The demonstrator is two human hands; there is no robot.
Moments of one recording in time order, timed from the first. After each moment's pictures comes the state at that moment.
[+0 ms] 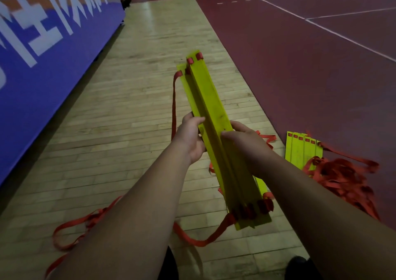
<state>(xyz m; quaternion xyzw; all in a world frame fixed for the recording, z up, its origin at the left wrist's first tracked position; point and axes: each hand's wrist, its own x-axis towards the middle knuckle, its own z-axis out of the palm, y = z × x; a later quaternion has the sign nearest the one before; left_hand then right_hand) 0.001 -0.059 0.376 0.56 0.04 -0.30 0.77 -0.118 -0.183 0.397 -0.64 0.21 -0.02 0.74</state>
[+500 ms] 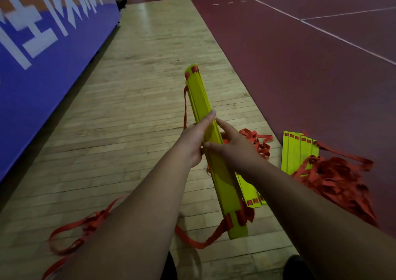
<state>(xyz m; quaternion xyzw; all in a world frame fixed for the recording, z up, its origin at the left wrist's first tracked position) -0.007 -0.065 0.371 0.62 0.00 -0.34 0.71 -0.121 -0.161 0.388 -0.74 0.18 -0.04 0.65</state>
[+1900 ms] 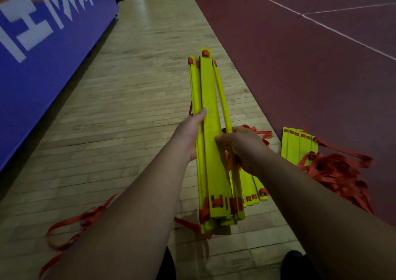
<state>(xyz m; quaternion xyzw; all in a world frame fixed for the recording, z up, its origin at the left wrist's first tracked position) 0.006 -0.068 0.363 0.61 0.06 -0.34 0.71 -0.113 -0.181 0.382 -0.65 0.31 0.00 0.69</state>
